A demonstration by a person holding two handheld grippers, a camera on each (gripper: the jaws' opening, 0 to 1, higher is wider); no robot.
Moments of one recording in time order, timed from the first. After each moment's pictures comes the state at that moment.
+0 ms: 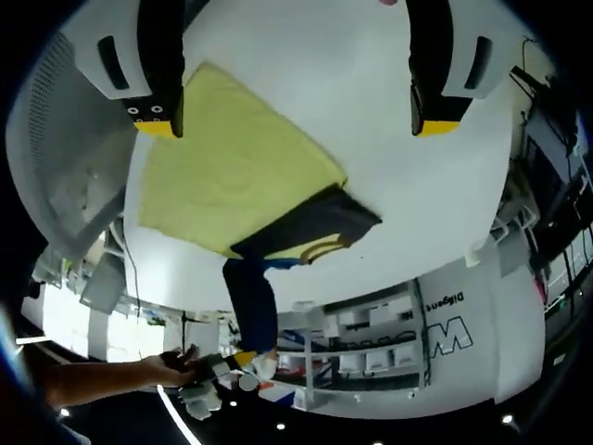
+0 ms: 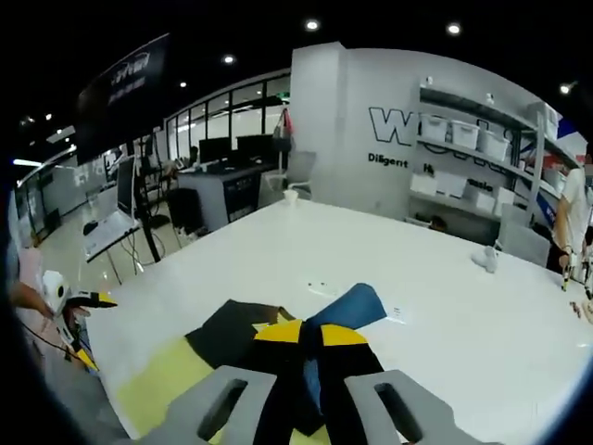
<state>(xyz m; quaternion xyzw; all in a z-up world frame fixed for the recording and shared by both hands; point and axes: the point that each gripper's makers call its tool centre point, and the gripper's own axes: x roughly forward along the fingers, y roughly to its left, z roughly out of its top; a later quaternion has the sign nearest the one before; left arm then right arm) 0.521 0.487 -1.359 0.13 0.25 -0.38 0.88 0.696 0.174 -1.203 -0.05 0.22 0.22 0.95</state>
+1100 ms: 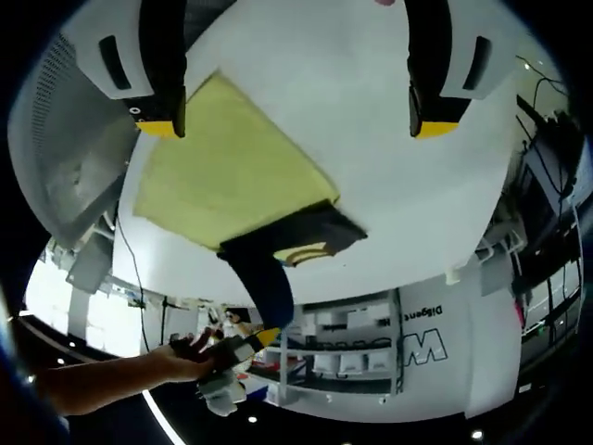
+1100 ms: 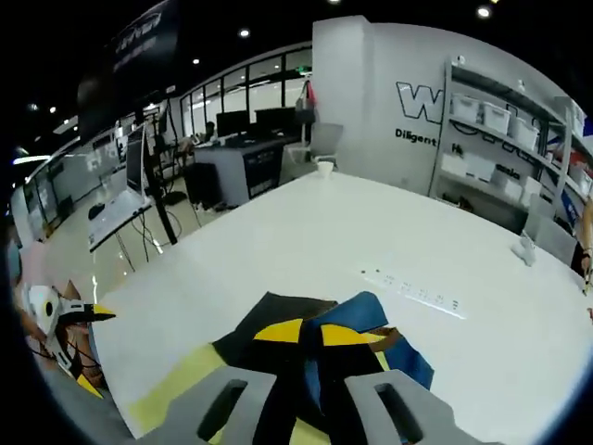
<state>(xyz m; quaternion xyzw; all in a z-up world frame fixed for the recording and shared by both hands) 0.505 0.505 -1.364 0.08 0.25 -0.34 0.90 0.721 0.283 -1.267 -0.07 0.29 0.25 0.92</state>
